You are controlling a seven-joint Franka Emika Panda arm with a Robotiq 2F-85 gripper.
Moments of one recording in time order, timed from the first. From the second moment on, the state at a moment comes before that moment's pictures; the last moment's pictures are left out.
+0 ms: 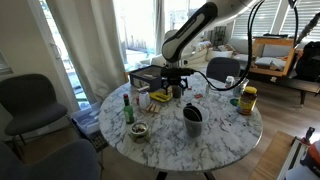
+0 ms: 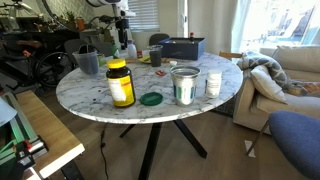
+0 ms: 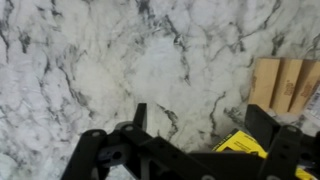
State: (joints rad) arm 0.09 0.38 -0.02 -1.92 0.02 2.24 0.84
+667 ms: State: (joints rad) arm -0.07 0.40 0.06 -1.94 0.37 2.31 0.29
